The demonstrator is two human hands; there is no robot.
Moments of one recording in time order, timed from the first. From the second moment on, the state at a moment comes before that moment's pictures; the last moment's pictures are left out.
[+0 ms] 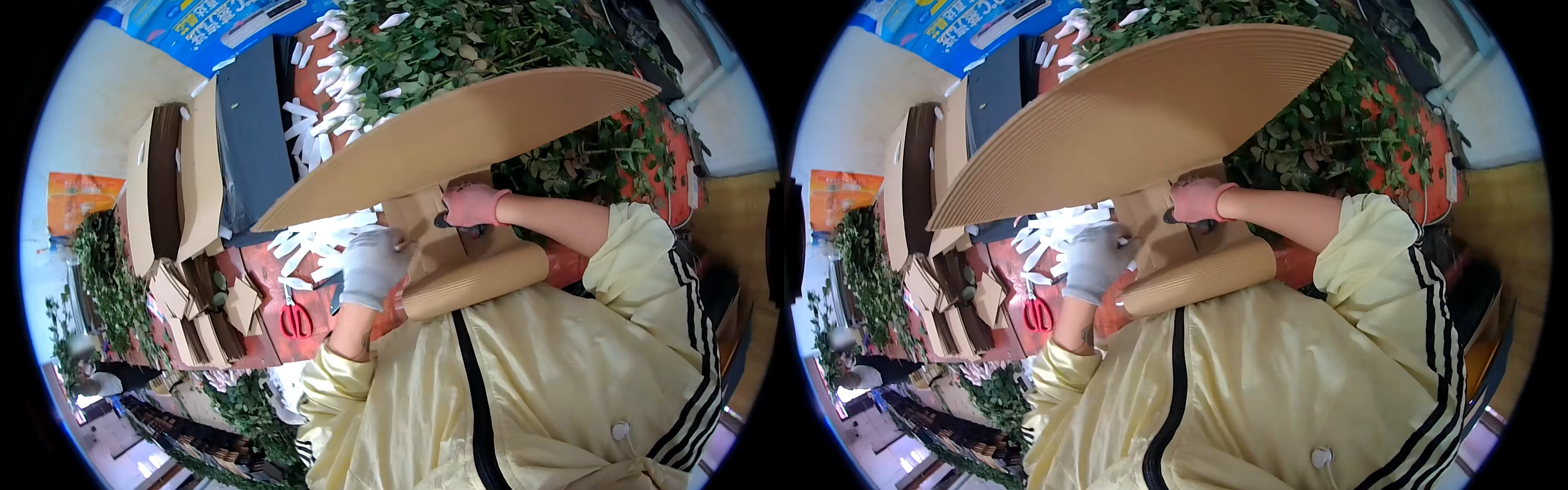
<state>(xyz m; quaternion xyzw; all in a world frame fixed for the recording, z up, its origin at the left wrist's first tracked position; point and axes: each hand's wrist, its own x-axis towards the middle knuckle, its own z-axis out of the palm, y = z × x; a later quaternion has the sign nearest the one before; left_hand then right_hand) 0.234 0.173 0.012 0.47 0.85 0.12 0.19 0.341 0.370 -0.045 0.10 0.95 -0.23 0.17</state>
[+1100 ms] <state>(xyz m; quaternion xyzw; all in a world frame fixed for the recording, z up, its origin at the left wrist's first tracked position) 0.251 0.231 0.023 0.65 0.72 -0.16 0.20 0.376 0.332 0.145 -0.16 0.97 -0.09 0.13</state>
